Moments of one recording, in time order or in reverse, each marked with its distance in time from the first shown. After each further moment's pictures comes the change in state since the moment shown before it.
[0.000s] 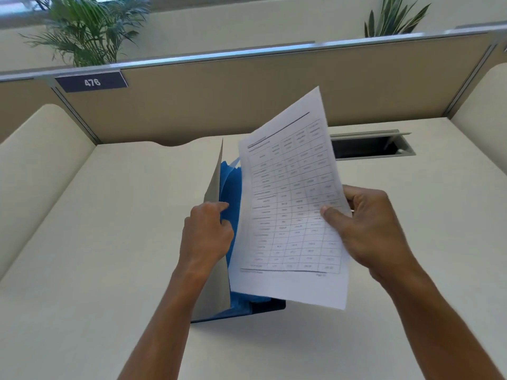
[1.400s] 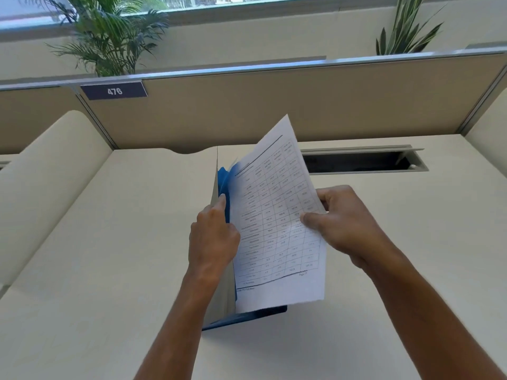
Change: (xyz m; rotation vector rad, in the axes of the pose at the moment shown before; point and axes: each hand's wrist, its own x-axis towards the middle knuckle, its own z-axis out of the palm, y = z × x) left_hand 0.003 -0.002 -0.007 -0.035 0.068 -0.033; right_hand 0.028 -0.032 0.032 -0.080 -0.264 0.141
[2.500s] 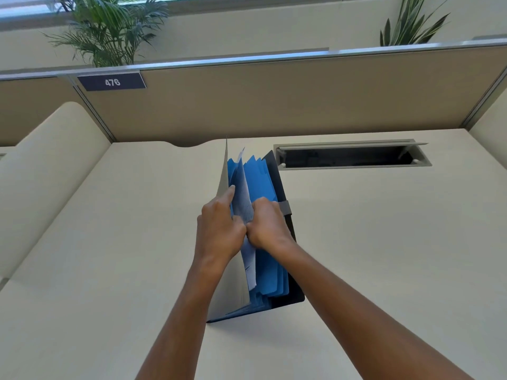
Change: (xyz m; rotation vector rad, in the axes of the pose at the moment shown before) left_hand 0.003 0.006 0.002 -0.122 0.039 0.074; right_hand 0.055 0.017 0.119 -0.401 0.006 0.009
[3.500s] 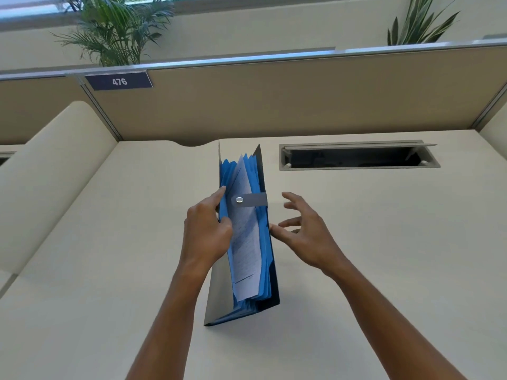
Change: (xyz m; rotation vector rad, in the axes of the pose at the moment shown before) left_hand 0.002 -0.026 -0.017 -0.075 -0.036 -0.087; right_hand -0.009 0.076 -0.019 0.348 -0.009 -0.166
